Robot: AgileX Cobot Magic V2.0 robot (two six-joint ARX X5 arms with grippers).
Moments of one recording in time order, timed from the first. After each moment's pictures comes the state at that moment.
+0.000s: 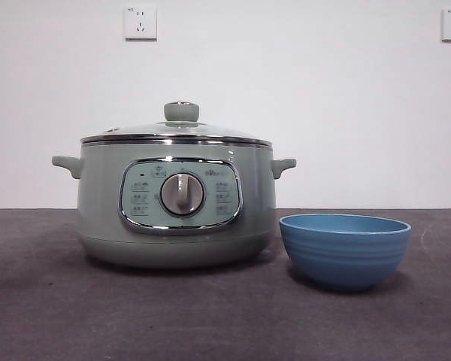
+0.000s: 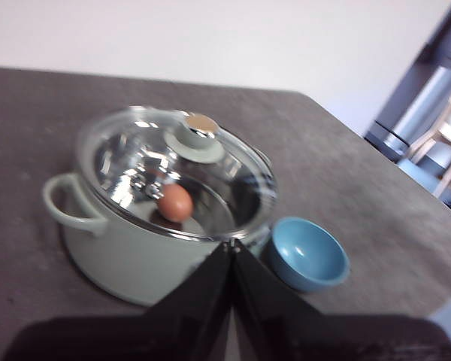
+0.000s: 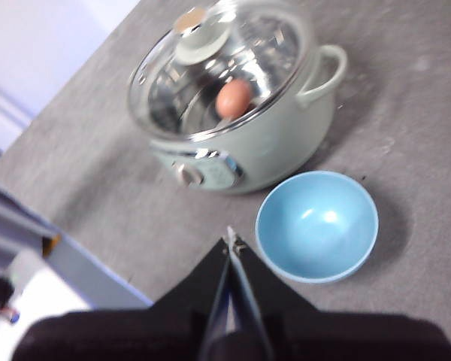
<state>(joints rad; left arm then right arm) 0.04 0.44 0.74 -0.63 0.67 -0.16 0.08 0.75 0.97 -0.90 -0.66 -0.06</state>
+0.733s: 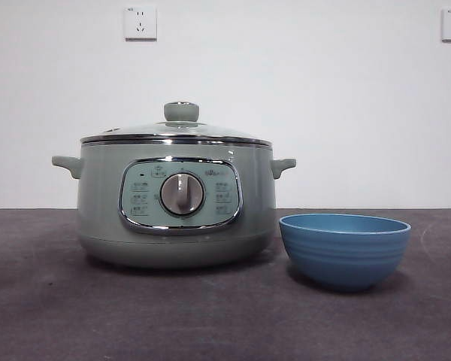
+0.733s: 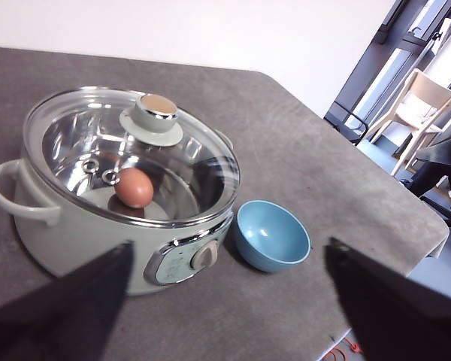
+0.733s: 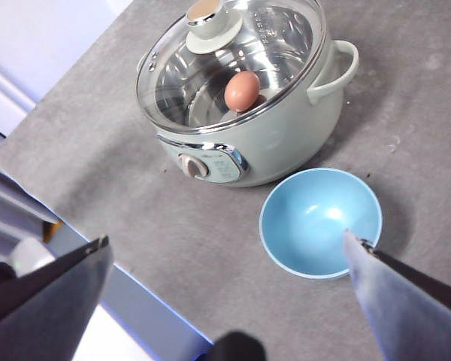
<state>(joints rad) 0.04 0.47 0.76 -0.66 0.76 -0.14 0.09 0.77 1.00 -0.93 -0.65 -0.08</state>
